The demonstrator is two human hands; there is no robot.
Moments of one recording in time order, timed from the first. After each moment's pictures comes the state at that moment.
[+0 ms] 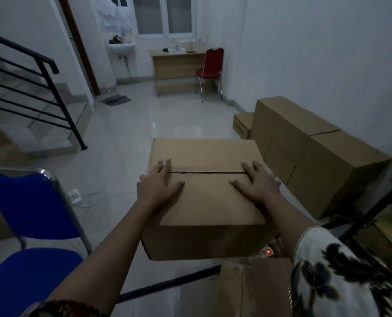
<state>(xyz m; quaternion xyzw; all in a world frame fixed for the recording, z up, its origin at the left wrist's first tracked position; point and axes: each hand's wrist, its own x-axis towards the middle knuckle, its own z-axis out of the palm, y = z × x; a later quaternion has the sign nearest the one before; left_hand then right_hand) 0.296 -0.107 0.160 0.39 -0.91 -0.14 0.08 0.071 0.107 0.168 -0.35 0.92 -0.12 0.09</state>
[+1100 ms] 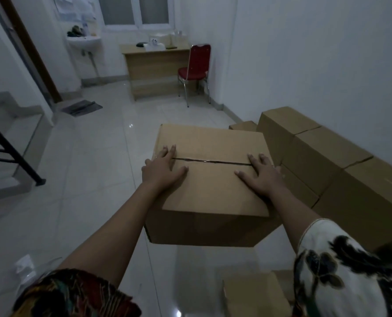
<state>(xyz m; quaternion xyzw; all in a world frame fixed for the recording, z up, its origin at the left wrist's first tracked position) -0.051 -0.528 0.174 0.32 -0.93 -0.15 0.08 -0.229 -0.278 0.177 -0.26 0.94 -0.17 0.10</state>
